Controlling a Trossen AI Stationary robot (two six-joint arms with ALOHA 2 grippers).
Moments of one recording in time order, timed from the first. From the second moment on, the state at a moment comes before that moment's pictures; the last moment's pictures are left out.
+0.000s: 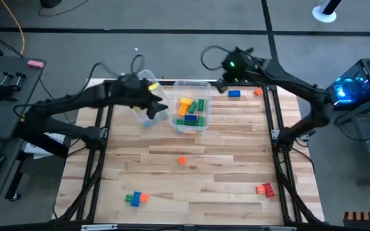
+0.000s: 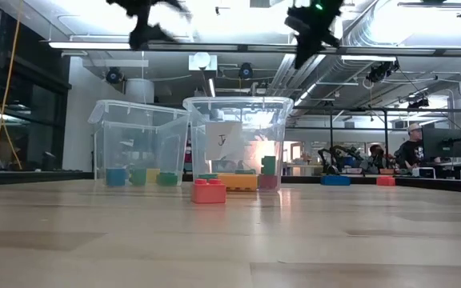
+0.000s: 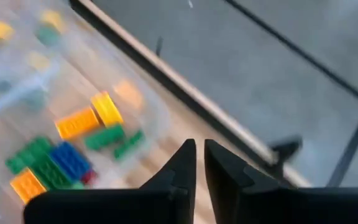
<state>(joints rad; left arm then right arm) 0.31 1.15 1.11 -0.52 0.06 -0.44 -0.50 1.51 1.62 -1.00 0.30 0.19</state>
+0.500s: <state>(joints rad) 0.33 1.36 1.08 -1.03 -0.18 -0.41 -0.39 1.03 0.86 -0.81 0.27 0.68</state>
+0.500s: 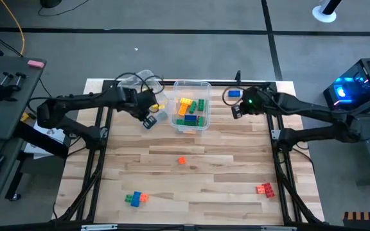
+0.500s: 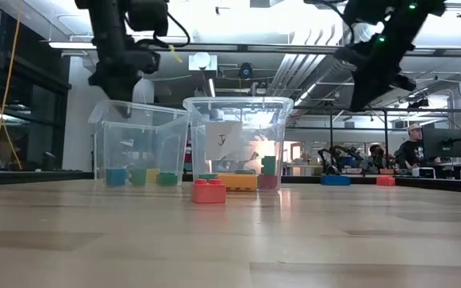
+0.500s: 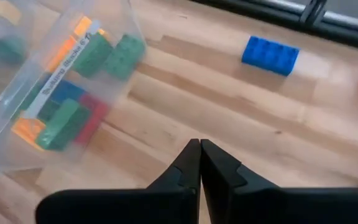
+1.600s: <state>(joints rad) 0.34 1.19 1.27 -1.40 -0.40 -0.48 -0.38 0.92 0.76 -0.50 0.19 0.67</state>
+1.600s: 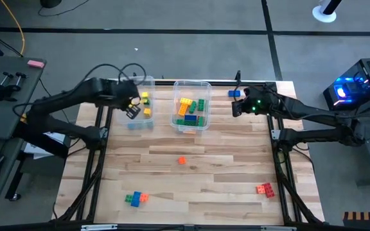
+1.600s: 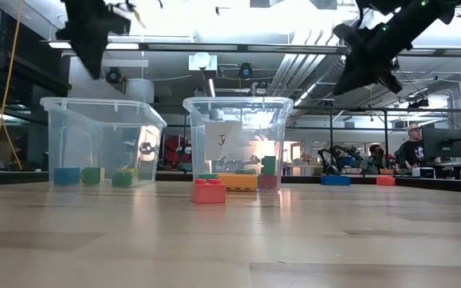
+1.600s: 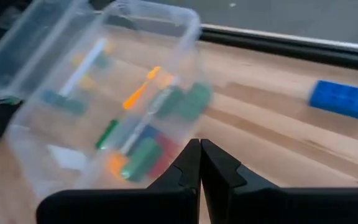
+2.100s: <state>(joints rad) -0.25 1.05 0.99 -0.93 0.02 -0.57 -0.31 0.92 0.76 -0.46 0.06 0.67</state>
